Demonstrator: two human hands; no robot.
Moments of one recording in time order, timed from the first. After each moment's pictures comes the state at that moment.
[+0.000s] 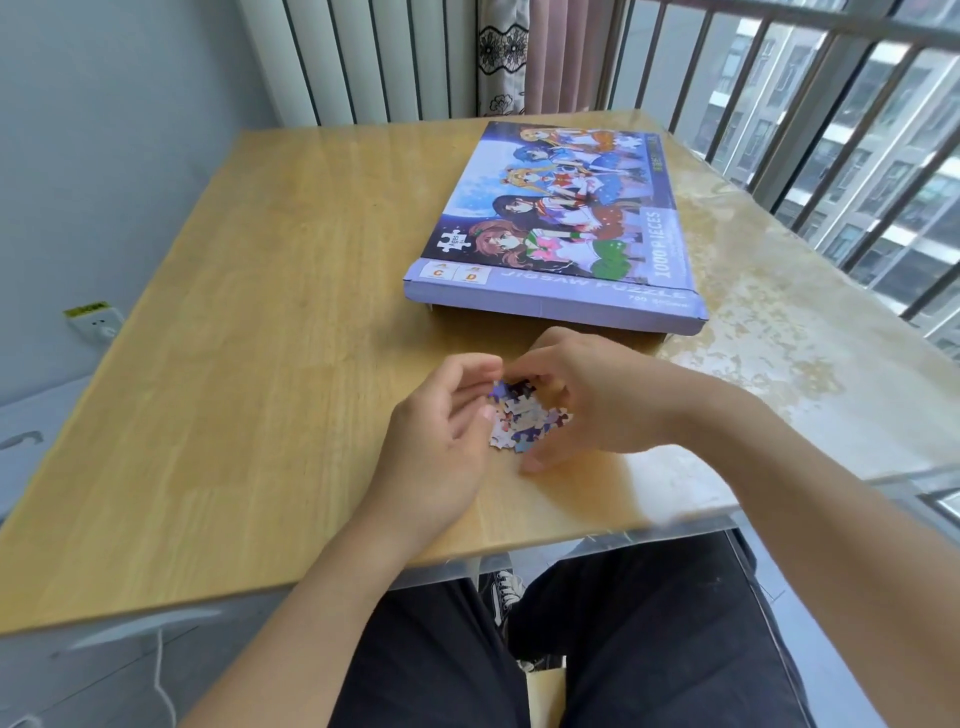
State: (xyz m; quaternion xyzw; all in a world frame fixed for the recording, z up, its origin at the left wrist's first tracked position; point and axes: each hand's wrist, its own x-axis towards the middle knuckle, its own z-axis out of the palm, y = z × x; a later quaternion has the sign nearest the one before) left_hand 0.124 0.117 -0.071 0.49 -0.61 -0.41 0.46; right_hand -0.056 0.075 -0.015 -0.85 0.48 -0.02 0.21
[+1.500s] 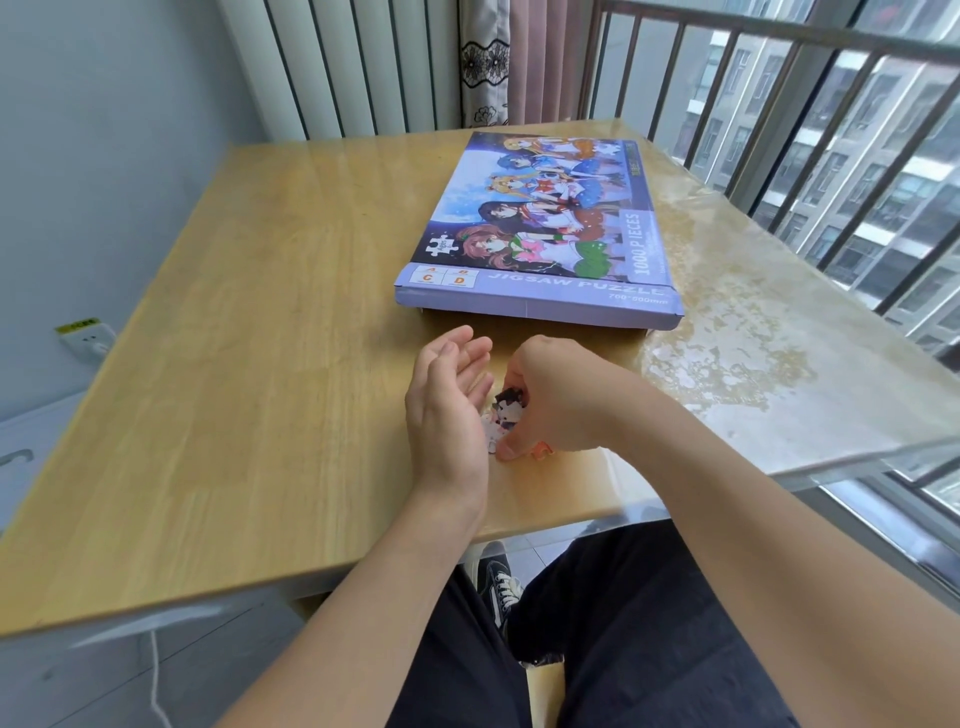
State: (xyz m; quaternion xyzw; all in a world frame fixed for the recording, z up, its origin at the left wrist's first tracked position) left_hand 0.078 0.111 -0.057 0.48 -0.29 -0.53 0.64; right_hand -0.023 0.087 -0.010 -0.75 0.62 0.01 0.23
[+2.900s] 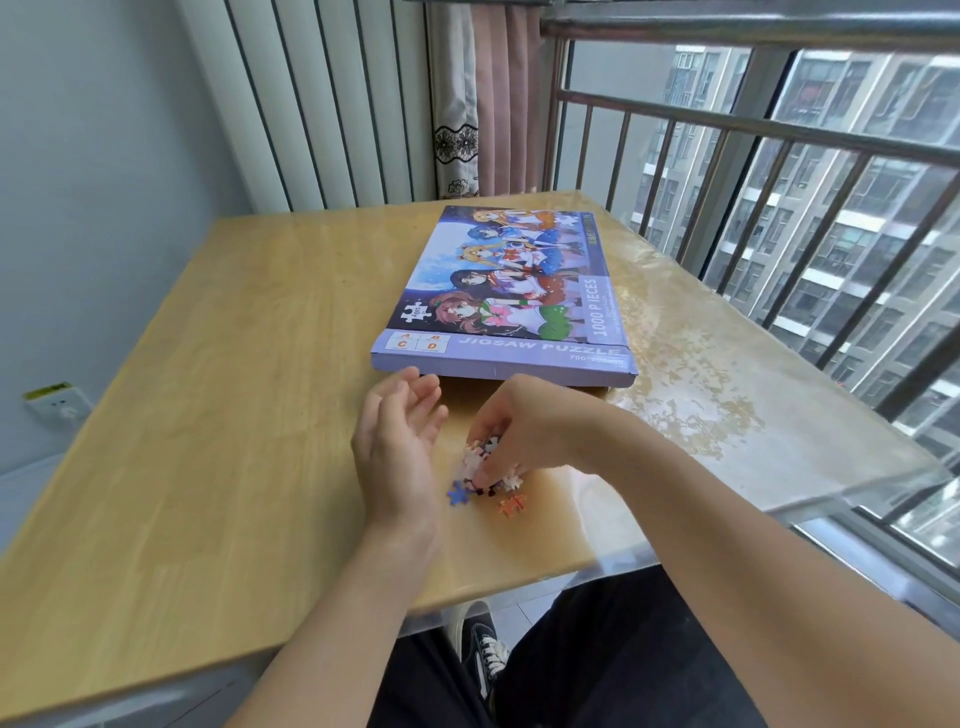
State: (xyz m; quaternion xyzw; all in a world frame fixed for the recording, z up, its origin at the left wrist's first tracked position) left_hand 0.087 0.089 -0.045 0.42 -0.25 -0.52 0.70; right_hand -0.042 0.067 -0.007 -0.69 0.60 -0.09 0.38
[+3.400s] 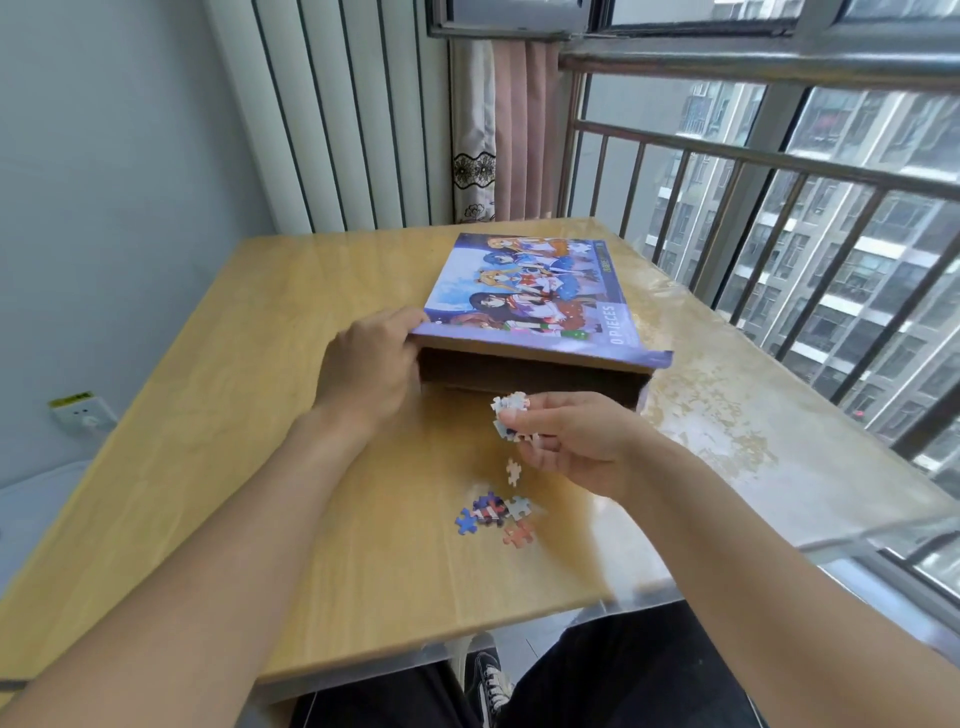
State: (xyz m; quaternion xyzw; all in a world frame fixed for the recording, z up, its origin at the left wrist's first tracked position) left_hand 0.151 -0.011 -0.015 0.55 -0.76 0.04 0.34; right_hand -0.063 0.060 -0.023 -0.32 0.52 -0.41 0.68
